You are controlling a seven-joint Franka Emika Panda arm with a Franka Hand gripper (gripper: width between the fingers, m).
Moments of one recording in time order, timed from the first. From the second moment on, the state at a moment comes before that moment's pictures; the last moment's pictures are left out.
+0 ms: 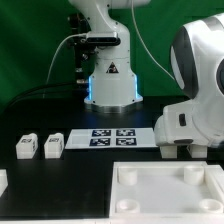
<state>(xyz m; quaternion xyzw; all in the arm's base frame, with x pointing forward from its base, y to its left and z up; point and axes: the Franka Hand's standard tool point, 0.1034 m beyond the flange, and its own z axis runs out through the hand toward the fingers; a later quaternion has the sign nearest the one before) 0.398 0.173 0.012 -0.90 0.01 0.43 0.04</state>
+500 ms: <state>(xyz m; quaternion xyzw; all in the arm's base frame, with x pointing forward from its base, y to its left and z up) 0.398 0.173 0.012 -0.90 0.01 0.43 0.04</state>
